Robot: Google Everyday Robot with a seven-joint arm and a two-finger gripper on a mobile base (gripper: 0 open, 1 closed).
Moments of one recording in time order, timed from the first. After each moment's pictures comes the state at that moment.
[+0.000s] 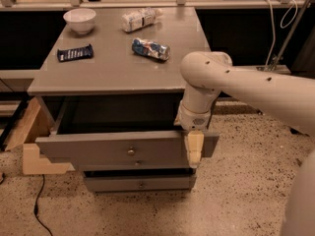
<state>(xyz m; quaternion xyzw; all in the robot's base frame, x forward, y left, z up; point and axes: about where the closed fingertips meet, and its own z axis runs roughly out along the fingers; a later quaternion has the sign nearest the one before) 0.524 -0.091 0.669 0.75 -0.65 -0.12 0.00</state>
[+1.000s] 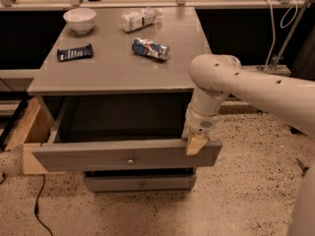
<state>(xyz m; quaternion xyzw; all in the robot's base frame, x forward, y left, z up) 0.510 -0.112 0.664 0.73 -0.67 -0.14 0.02</state>
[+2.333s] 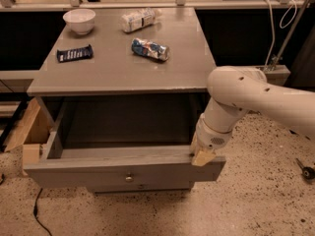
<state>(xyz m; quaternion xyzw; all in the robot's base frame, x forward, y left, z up) 0.464 -0.120 0.678 0.70 -0.71 -0.13 -0.04</state>
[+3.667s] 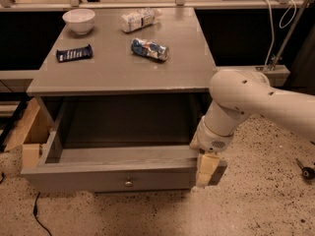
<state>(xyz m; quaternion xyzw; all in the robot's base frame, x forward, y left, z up) 0.457 -0.121 0.677 0.69 -0.71 -0.13 -0.04</state>
